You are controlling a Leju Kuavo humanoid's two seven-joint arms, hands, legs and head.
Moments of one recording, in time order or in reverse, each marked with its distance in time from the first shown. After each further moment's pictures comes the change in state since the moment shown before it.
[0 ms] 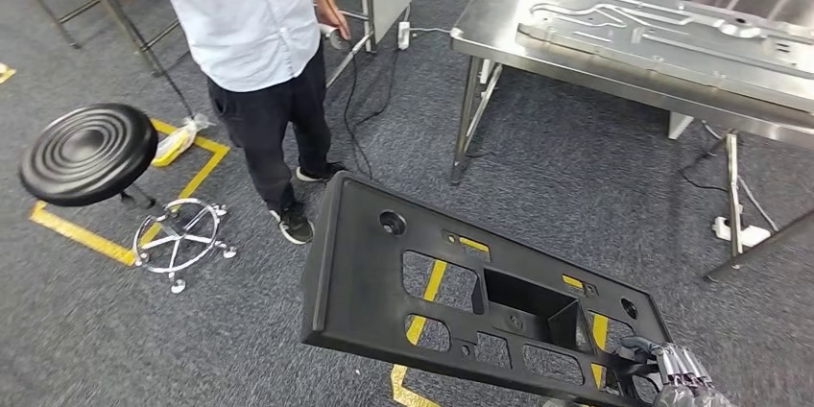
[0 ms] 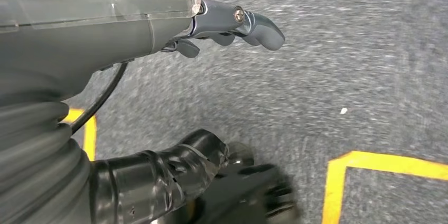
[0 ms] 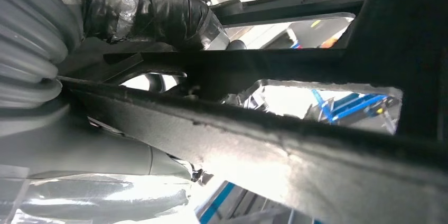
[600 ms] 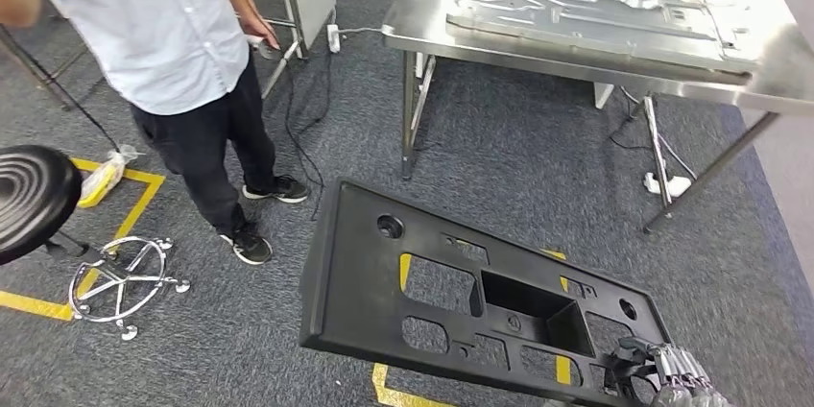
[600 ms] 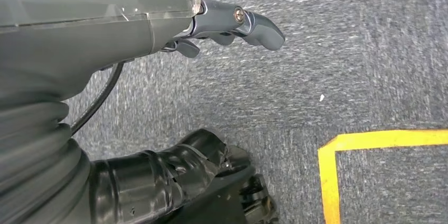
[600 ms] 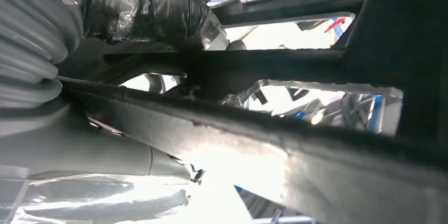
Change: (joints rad) left arm -0.002 0.000 0.001 0.000 -0.002 -0.004 -0.001; right arm 0.000 -0.009 0.001 0.004 0.005 0.000 0.000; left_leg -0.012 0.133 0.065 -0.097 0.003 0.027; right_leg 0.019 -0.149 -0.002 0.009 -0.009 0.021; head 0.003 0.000
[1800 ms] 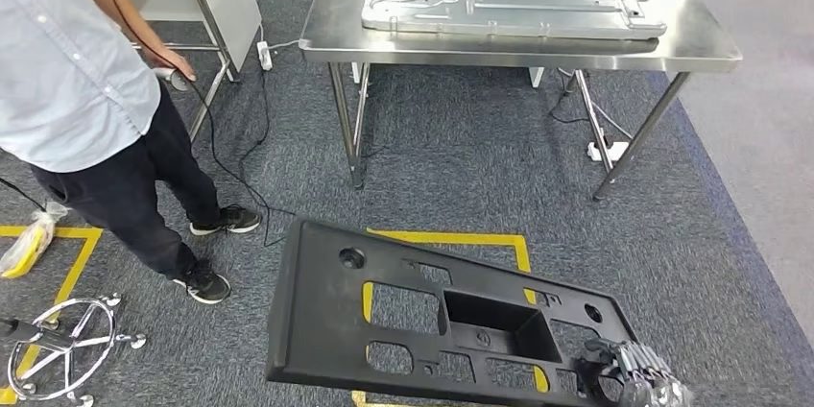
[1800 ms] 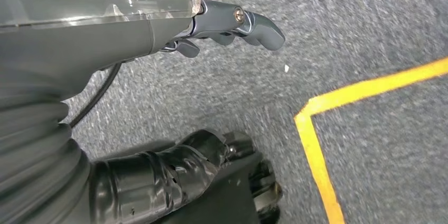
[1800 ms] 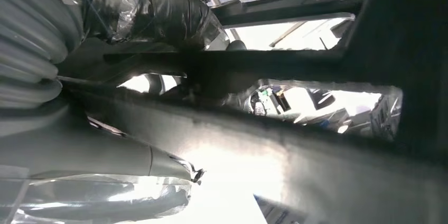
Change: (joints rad) left arm 0.002 0.005 -0.009 0.000 -0.024 -0.049 -0.012; right arm -0.006 -0.115 0.120 0.052 0.049 0.000 0.096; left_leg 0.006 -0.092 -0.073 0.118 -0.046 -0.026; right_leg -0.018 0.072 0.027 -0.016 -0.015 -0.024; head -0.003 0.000
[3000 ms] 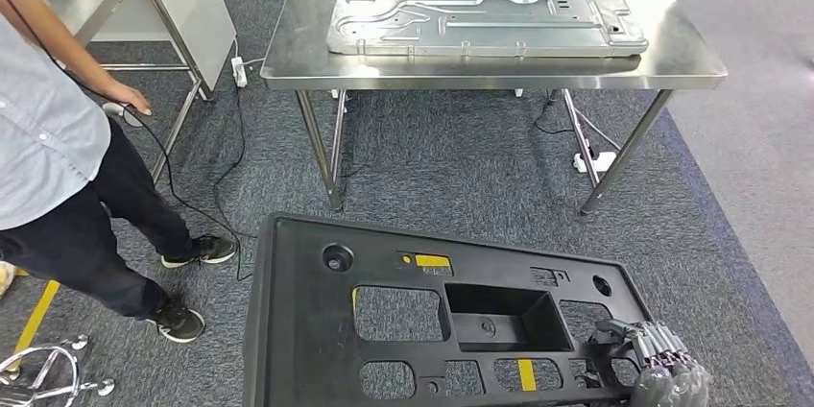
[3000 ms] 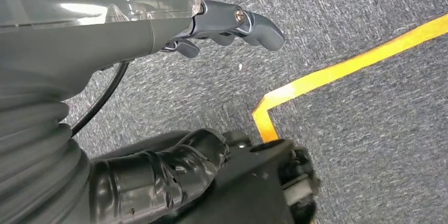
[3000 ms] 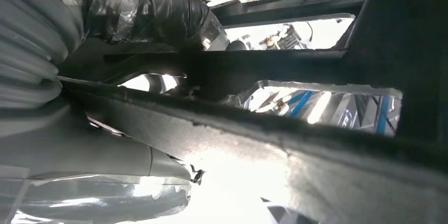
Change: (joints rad) left arm 0.006 0.006 -0.013 0.000 -0.025 -0.006 -0.003; right arm -0.060 -0.028 0.007 -0.063 -0.061 0.000 -0.063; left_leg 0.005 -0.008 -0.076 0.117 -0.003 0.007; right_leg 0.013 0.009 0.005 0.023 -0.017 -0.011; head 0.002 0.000
